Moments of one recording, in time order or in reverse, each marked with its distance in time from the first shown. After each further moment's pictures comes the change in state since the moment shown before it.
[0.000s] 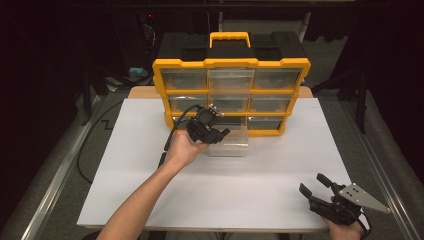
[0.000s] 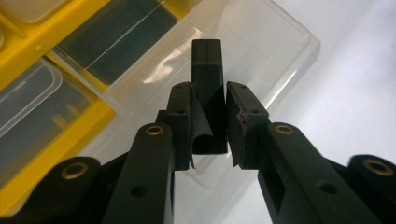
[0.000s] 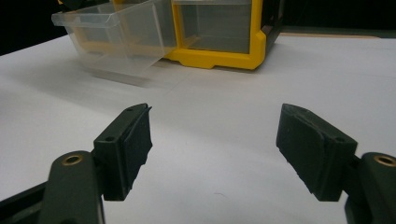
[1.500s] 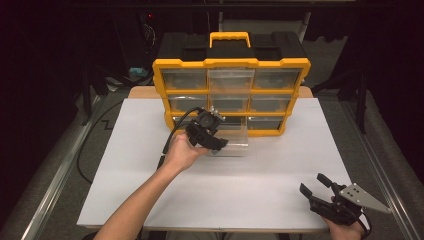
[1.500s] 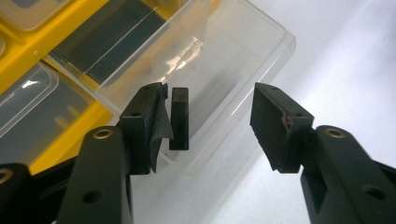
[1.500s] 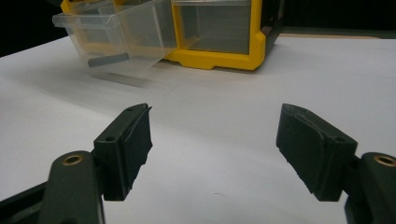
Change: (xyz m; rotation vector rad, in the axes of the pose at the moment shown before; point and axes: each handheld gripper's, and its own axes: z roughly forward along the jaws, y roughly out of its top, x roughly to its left) left arm -0.017 -0.008 -0.013 -0.022 0.026 0.044; right arm 0.000 0.000 -0.001 0.001 0.003 0.002
